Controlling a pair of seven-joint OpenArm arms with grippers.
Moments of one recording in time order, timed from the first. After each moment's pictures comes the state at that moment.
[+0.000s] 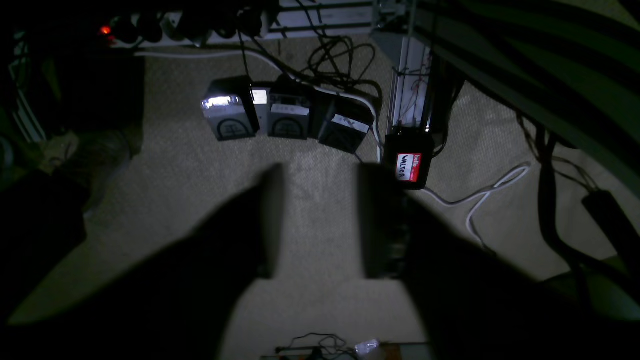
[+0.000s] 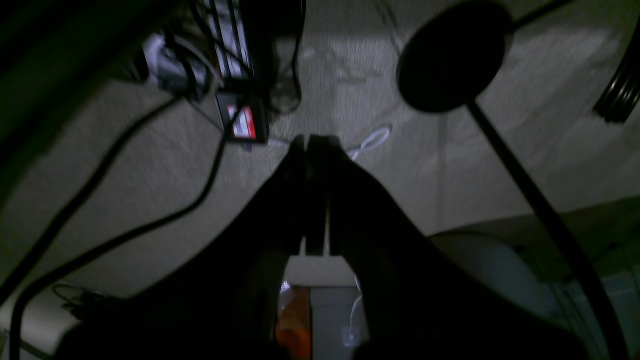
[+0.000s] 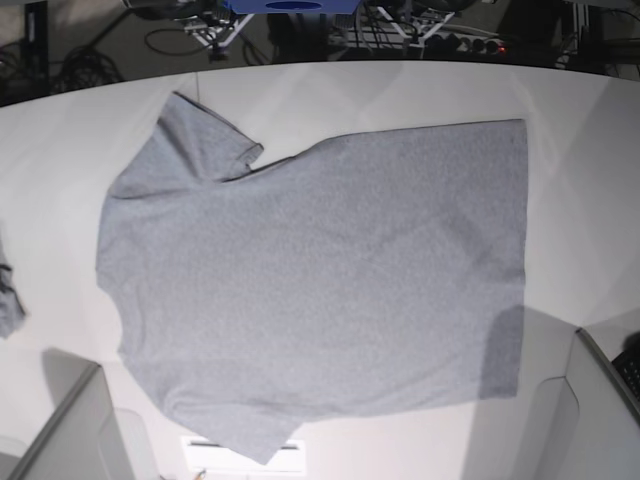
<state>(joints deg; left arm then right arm) 3.6 -1.9 0.8 2.2 0.6 0.5 -0.7 -1.4 0.9 -0.1 2.1 -2.0 -0.3 -5.7</state>
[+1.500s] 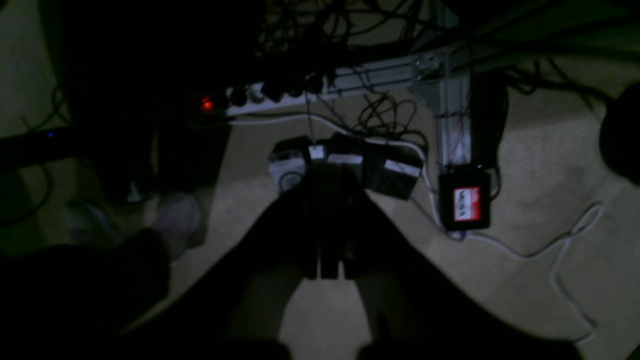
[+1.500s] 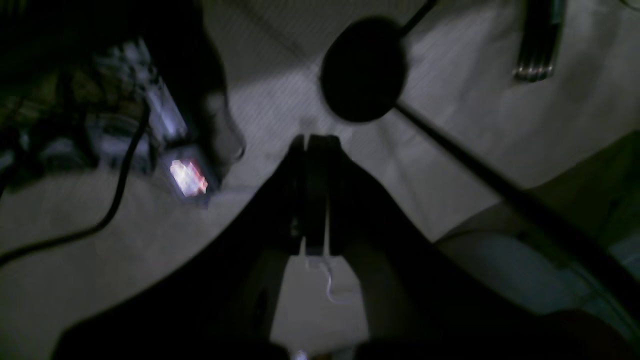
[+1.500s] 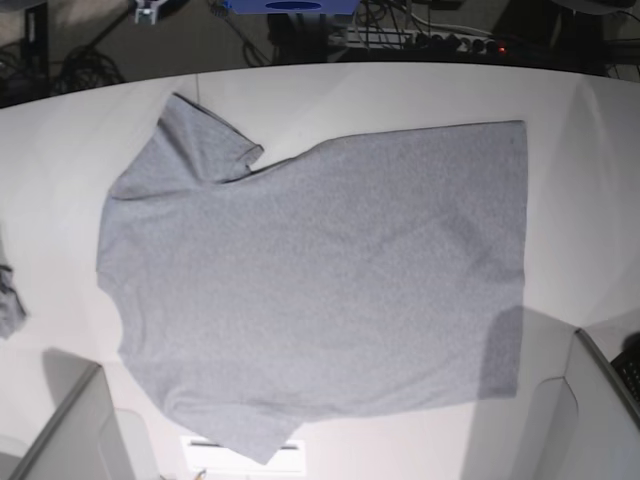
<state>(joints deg) 38.9 -10.7 1.0 37.8 0.6 0.3 -24.5 -35.1 2.6 18.4 52.1 -2.0 0.3 -7.0</state>
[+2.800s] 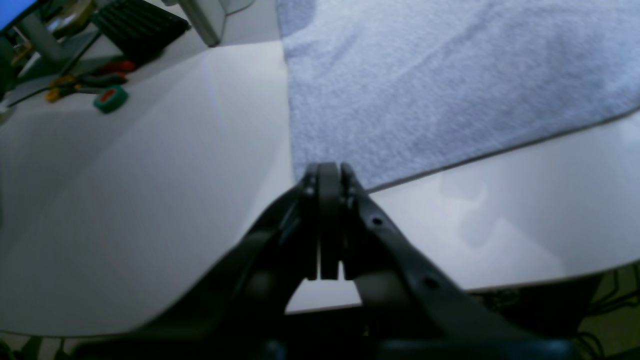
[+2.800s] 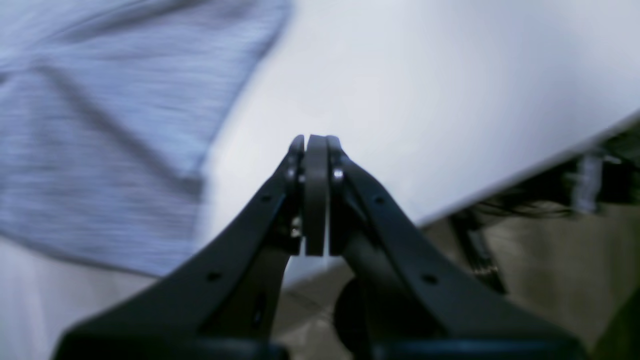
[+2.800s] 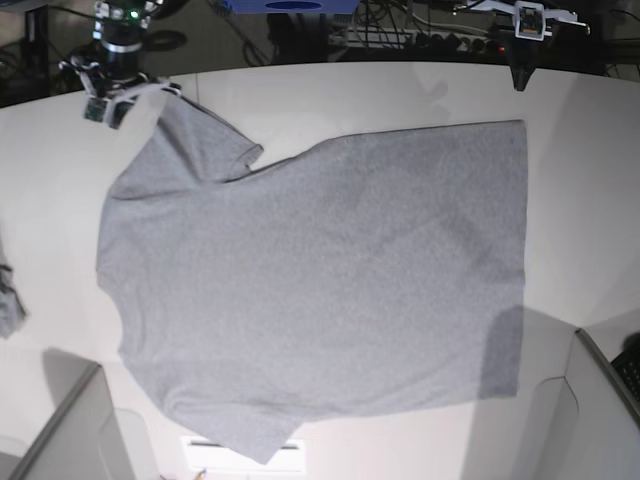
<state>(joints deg) 62.6 -7.5 -16.8 106.1 -0.1 0.4 -25.6 -39.0 -6.4 19.4 108.3 -1.5 0.4 -15.8</state>
